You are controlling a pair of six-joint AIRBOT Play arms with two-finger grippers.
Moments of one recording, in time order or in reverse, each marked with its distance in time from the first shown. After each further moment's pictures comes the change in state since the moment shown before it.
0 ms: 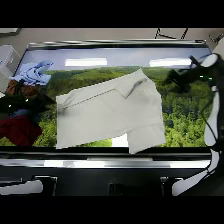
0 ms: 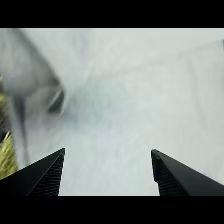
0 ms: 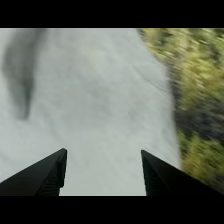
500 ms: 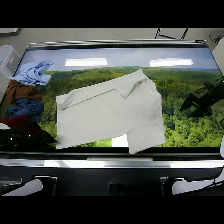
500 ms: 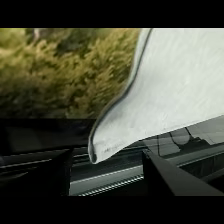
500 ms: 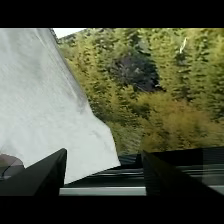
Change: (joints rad) left arm 0.159 0.179 -0.539 0.143 -0.092 0.063; right arm -0.166 0.170 -0.310 -0.115 0.231 -0.128
